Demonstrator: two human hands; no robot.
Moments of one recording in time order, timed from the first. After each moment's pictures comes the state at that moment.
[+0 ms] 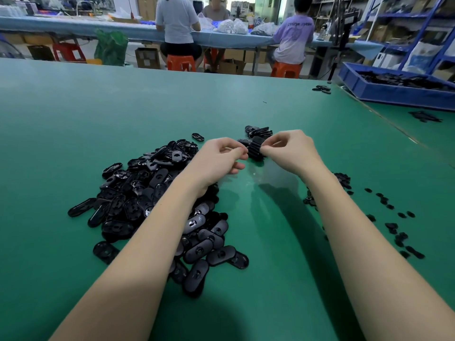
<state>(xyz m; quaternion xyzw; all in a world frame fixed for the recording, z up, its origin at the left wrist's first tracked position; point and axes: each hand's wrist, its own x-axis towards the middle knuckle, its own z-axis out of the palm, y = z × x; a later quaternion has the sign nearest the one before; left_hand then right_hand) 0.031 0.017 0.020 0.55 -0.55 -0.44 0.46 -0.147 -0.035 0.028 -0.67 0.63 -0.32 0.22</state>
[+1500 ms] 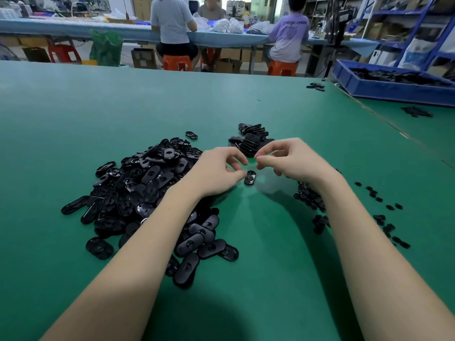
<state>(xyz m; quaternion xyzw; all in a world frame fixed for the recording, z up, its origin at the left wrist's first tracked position) 0.022 0.025 0.008 0.58 -0.72 -0.23 0.31 -0.175 -0.007 0.028 -0.71 0.54 -0.28 0.36</state>
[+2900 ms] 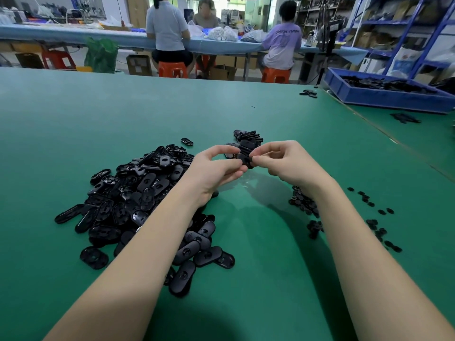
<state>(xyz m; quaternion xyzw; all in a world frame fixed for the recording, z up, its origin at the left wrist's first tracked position) 0.007 0.031 0.021 0.47 -0.37 -0.59 0.55 -0.170 0.003 0.036 -0.68 0.53 -0.35 0.37</state>
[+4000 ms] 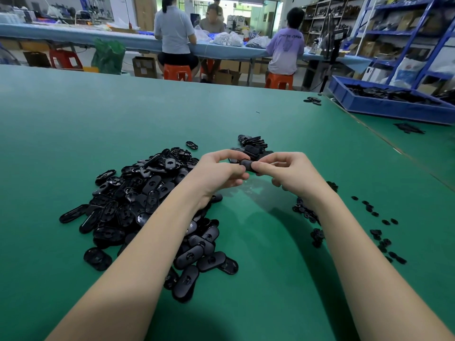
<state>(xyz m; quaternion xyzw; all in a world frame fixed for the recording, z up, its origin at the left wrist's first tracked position) 0.016 0.030 0.025 0.50 -0.45 -0.55 0.49 -0.167 0.004 0.028 -0.64 0.54 -0.38 0.40</state>
